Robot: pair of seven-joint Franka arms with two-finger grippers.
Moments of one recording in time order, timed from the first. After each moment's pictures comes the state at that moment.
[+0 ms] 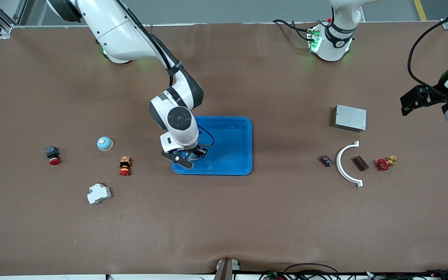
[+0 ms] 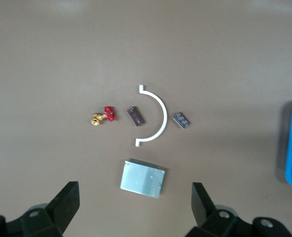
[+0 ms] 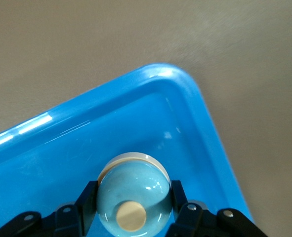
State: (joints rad) left arm 0.24 0.10 -0.40 -1.37 0.13 1.48 -0.11; right arm 0.57 0.66 0.05 -1.63 -0.08 2.23 1.11
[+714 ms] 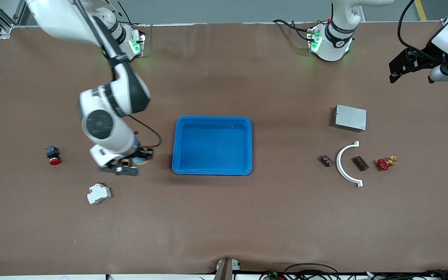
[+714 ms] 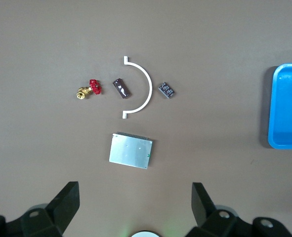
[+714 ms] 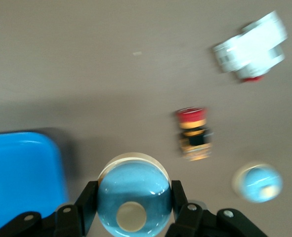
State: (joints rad) left arm -0.14 -0.12 0.00 -1.60 0.05 1.48 -0.09; right arm 0.25 0.40 0.03 -1.77 -0.08 2.08 0.38
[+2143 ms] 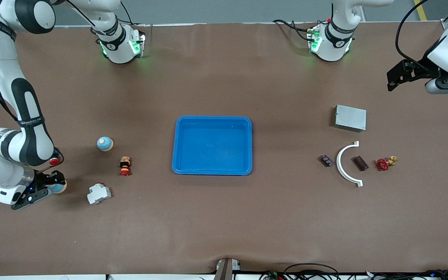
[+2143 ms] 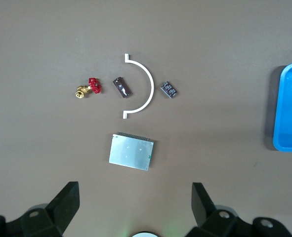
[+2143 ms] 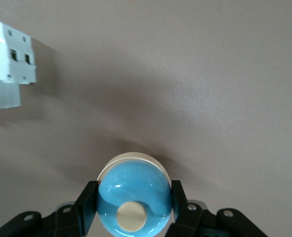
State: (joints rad) left arm -0.14 -0.08 0.01 -1.60 0.05 1.49 -0.09; right arm -0.26 0.77 0.03 -1.51 -0.06 2.27 -0.68
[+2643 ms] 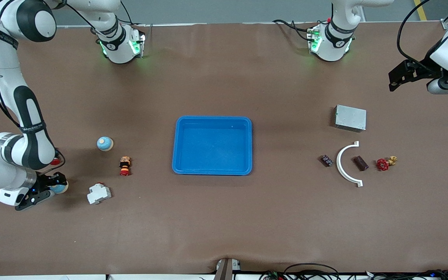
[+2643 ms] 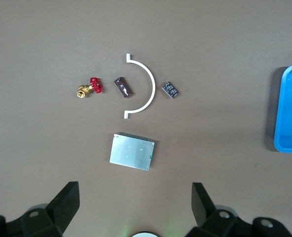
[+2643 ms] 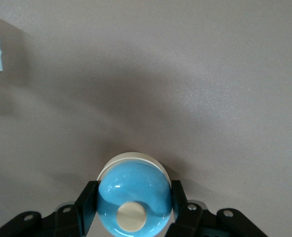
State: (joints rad) left arm -0.14 -0.08 0.01 -1.60 0.05 1.49 -0.09; right arm -0.28 0.83 0.03 -1.47 -0.06 2.27 -0.69
